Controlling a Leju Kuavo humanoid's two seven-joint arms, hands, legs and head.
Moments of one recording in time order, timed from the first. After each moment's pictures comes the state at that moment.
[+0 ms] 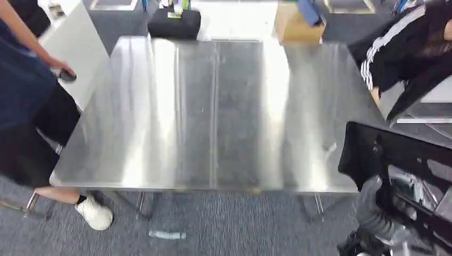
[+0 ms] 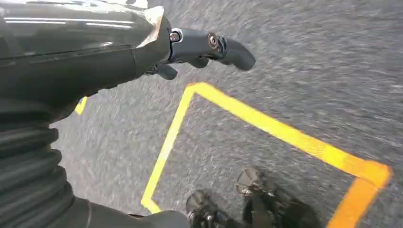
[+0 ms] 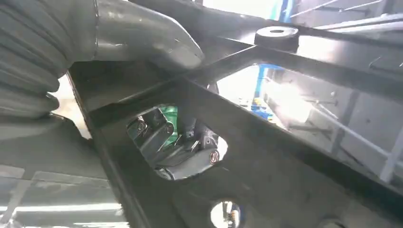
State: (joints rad) left arm -0.11 -0.19 1.34 -0.19 -0.87 0.35 -0.22; right arm 0.16 0.11 -0.11 -1.89 0.13 -0.38 -0.64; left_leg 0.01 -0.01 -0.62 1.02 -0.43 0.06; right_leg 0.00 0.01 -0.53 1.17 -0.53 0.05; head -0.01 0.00
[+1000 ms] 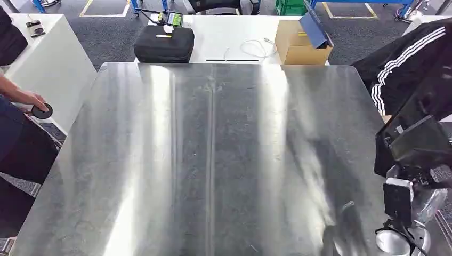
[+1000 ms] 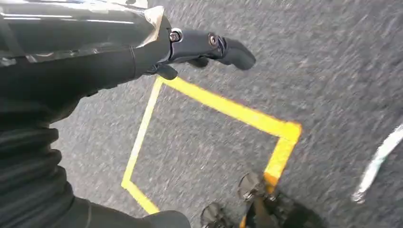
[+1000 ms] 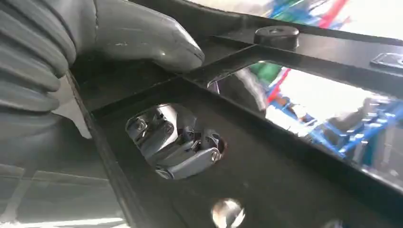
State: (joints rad) left arm -0.11 -0.19 1.33 -0.19 -0.90 0.37 -0.19; right arm -0.11 -0.12 -0.41 -1.32 0.56 -0.56 -0.37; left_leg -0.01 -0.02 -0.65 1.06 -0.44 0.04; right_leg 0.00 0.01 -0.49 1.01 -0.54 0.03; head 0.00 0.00
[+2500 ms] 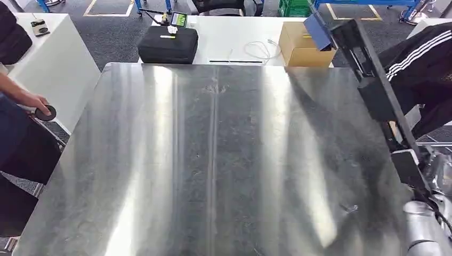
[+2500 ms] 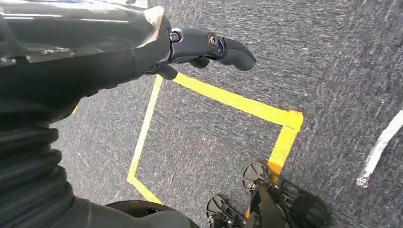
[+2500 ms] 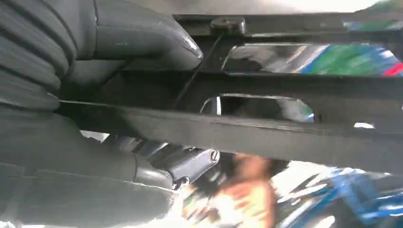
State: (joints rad) left arm -0.11 -0.22 1.31 -0.19 -0.91 0.38 -0.18; right arm -0.44 -0.36 -0.37 -0.73 0.65 -0.44 -0.49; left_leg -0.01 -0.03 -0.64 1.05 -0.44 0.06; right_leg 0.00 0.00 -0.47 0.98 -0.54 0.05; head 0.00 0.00
